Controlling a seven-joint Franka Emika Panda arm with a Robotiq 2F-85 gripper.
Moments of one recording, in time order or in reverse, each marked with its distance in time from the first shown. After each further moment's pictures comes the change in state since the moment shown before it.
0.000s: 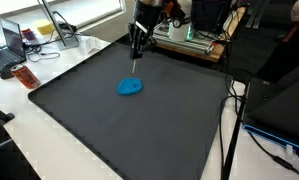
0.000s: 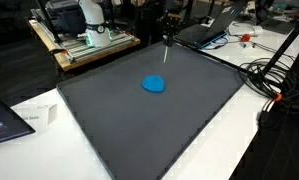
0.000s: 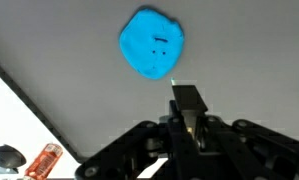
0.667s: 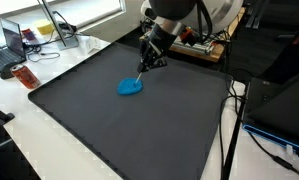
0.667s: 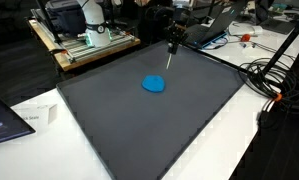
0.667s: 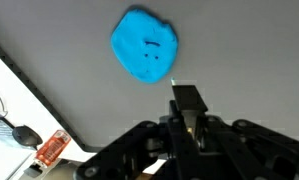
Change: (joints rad) arm 0.331 0.156 -0.272 0.097 -0.047 0.022 0.138
